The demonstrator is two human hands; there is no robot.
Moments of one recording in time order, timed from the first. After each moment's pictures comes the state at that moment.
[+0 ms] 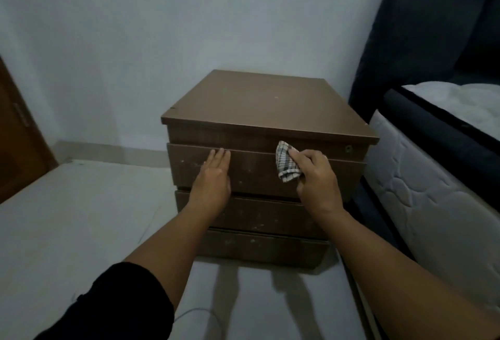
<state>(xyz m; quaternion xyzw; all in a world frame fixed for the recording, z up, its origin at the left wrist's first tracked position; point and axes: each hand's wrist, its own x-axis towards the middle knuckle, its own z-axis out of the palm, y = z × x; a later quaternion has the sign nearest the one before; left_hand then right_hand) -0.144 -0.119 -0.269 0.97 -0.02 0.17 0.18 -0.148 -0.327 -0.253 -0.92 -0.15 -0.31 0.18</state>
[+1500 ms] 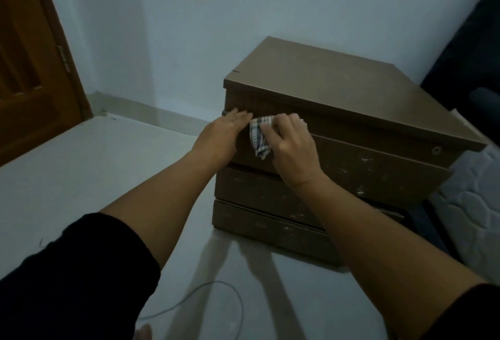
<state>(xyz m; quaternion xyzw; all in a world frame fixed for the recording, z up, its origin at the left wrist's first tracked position) -0.126 0.002 -0.265 0.96 -0.05 0.20 0.16 -0.107 -0.162 -0.260 -0.83 -0.35 -0.43 -0.02</state>
